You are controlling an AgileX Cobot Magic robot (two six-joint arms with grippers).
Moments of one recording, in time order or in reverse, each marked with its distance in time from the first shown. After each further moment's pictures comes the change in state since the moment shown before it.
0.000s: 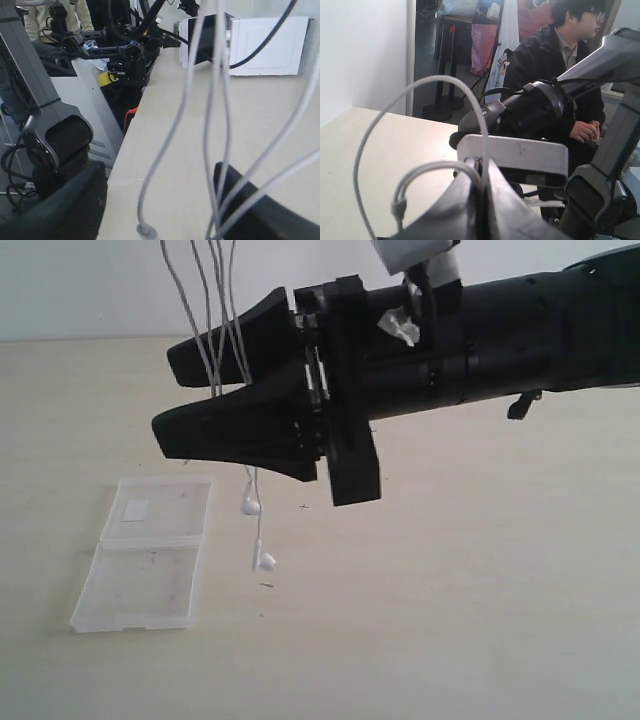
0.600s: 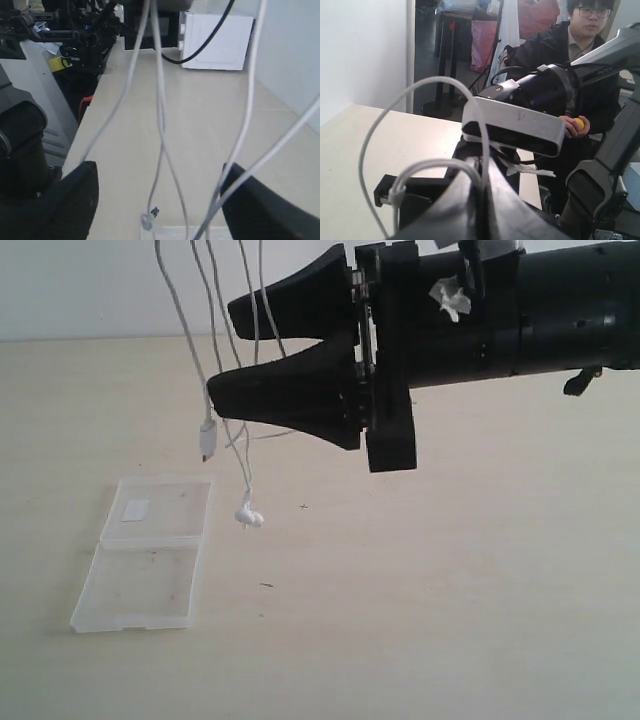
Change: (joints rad) left arm 0.000 0.000 0.000 0.014 0.000 0.000; right arm -0.081 -0.099 0.032 -0.028 -0.089 -0.023
